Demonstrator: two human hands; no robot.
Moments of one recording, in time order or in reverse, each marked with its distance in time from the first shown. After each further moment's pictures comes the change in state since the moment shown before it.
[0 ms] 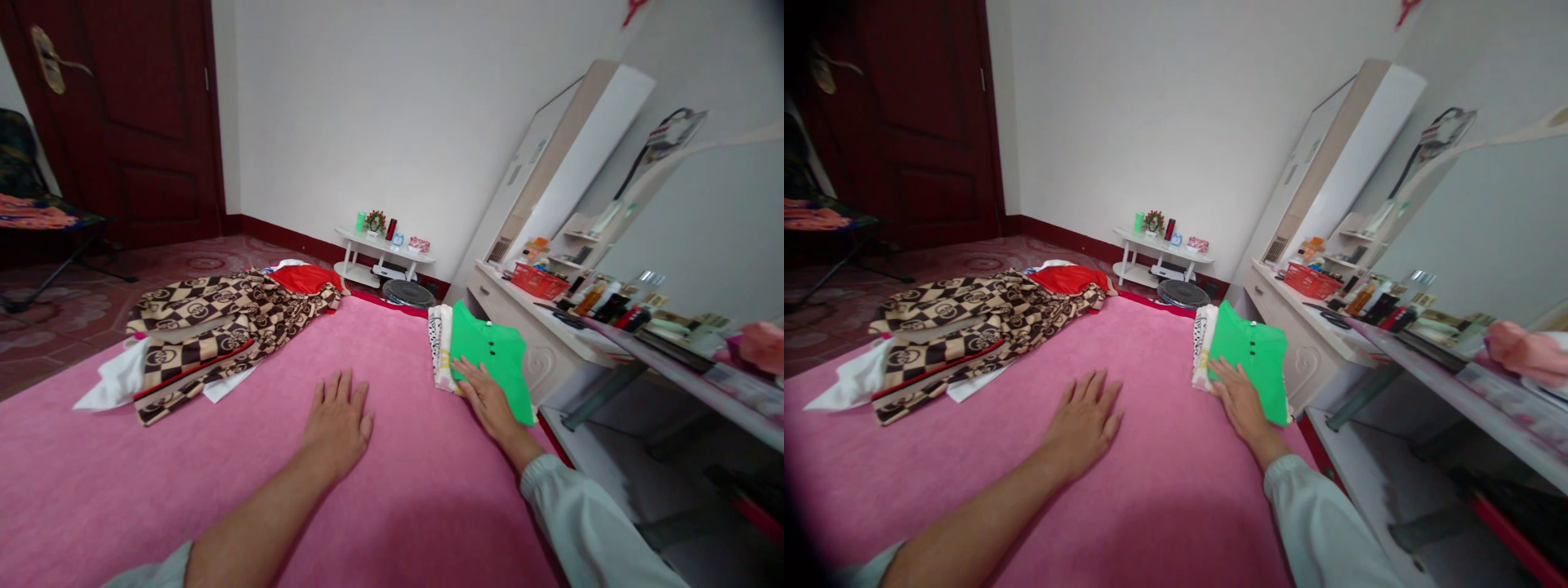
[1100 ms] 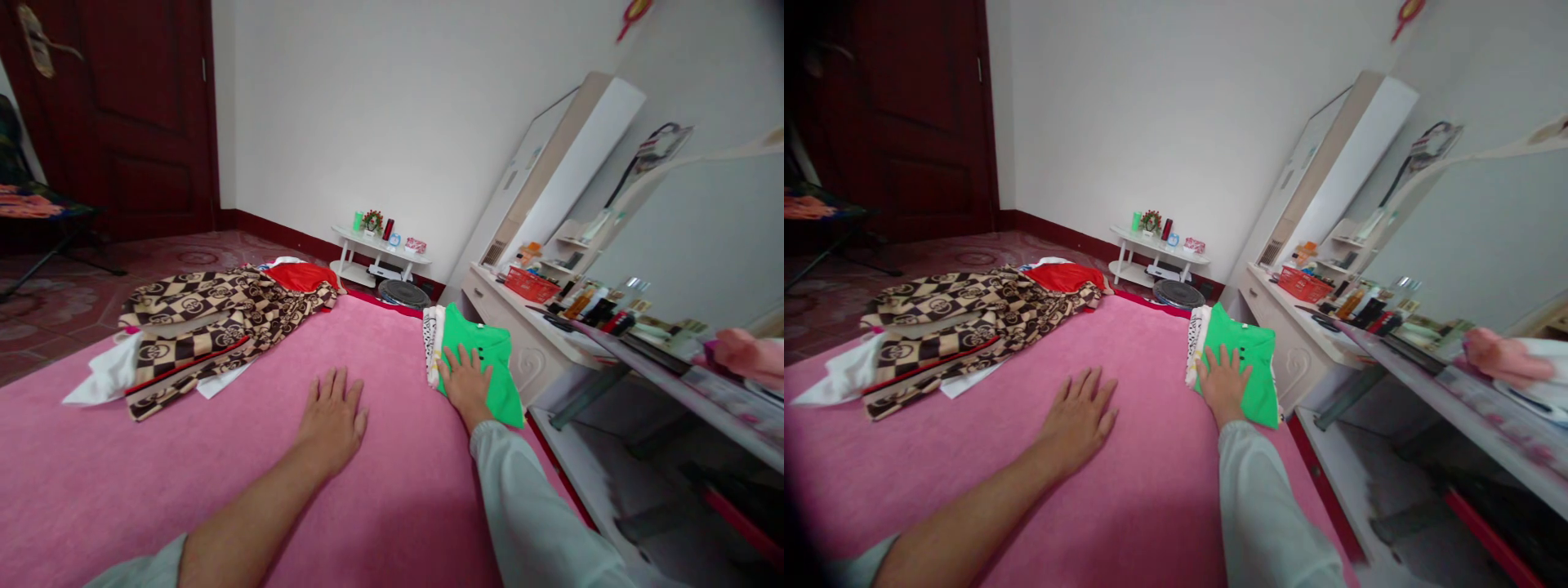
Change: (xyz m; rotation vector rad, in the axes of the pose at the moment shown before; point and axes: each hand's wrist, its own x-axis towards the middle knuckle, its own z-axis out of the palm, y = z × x) left_hand 0.001 0.000 0.000 -0.007 -0.006 -0.003; right_hand 0.039 -0.022 0.028 -0.480 -0.003 0.500
